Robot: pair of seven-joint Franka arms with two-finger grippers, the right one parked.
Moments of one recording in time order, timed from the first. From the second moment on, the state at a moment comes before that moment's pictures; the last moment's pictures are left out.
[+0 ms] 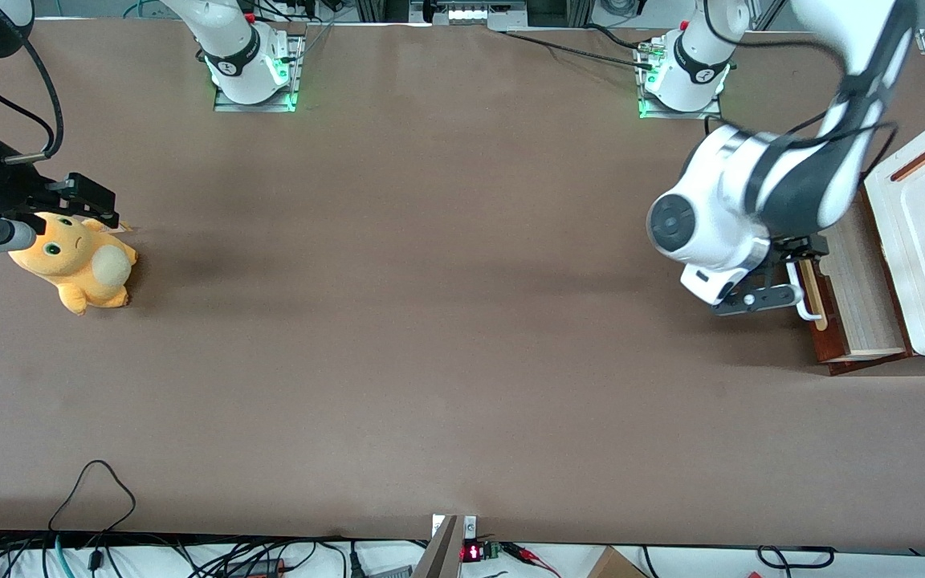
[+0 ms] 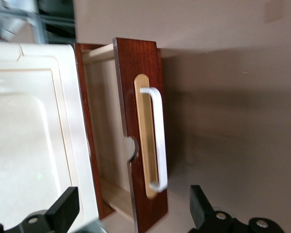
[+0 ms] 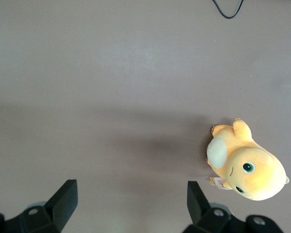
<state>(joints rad) 0.18 0.31 -0.54 -1.76 0.76 1.51 -0.59</state>
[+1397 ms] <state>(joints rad) 0.15 -0.01 -0.18 -1.70 -0.02 1.66 -0.09</state>
